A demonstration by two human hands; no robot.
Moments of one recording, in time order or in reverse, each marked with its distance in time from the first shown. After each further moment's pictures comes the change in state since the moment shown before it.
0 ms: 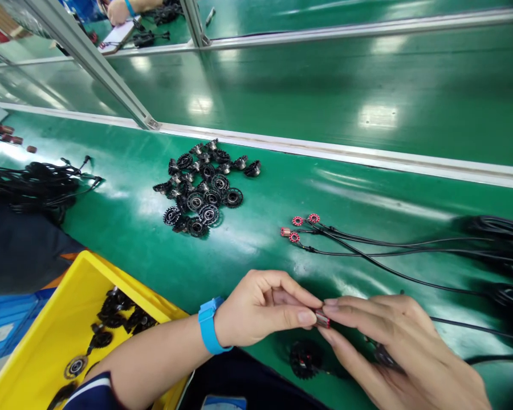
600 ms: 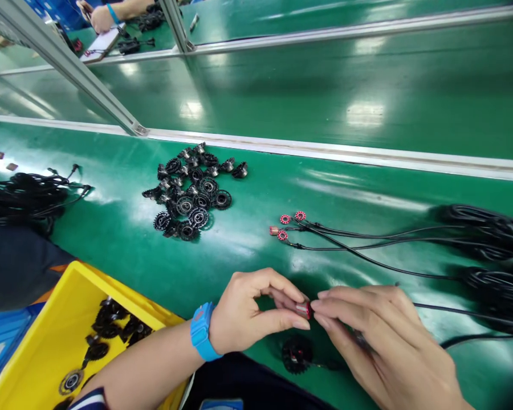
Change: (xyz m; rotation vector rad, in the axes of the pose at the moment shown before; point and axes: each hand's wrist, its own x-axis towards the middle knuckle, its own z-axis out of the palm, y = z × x) left_hand -0.002 0.009 0.002 0.650 0.031 0.313; right_hand -0.003 0.004 0.000 -0.067 0.027 -0.014
